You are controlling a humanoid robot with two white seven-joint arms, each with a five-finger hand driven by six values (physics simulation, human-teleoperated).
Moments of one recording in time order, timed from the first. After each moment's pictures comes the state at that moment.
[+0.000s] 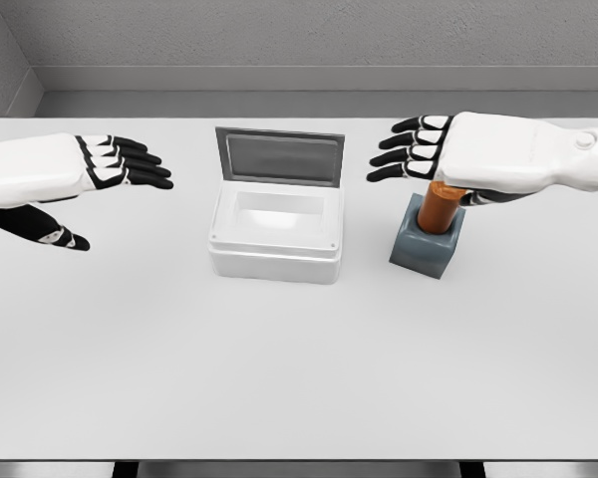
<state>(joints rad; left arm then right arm) -0.53 1.13 -0.43 -1.80 0.11 -0.61 -0.61 -1.09 -1.11 1.10 -1.76 0.23 -0.61 0.23</state>
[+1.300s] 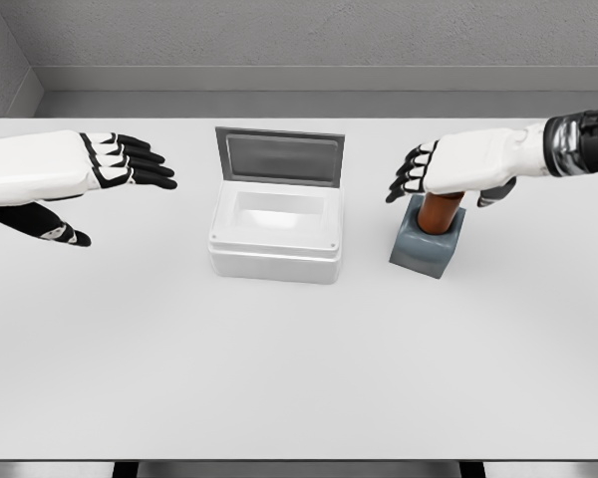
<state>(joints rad) -0.57 1.13 -0.46 -1.80 0.08 -0.61 -0.61 -1.18 -0.89 1.18 -1.50 0.35 -0.61 0.61</state>
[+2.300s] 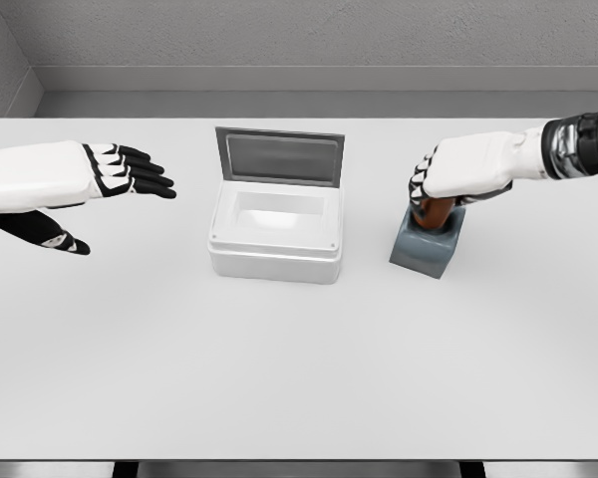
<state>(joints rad) -0.58 1.14 -0.50 -1.79 0.08 -0.61 -0.61 -1.19 -0.90 1.19 -1.50 0.36 -0.61 0.61</state>
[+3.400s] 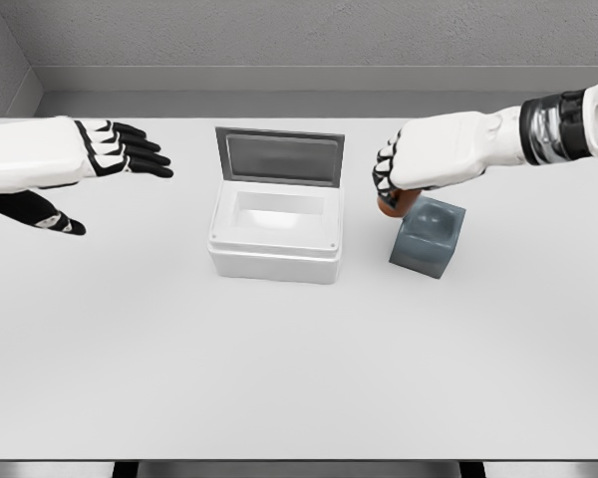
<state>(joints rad) -0.65 1.14 -0.50 -1.78 0.08 -0.61 -0.61 -1.25 -0.86 1.18 -1.63 0.36 -0.61 0.61</state>
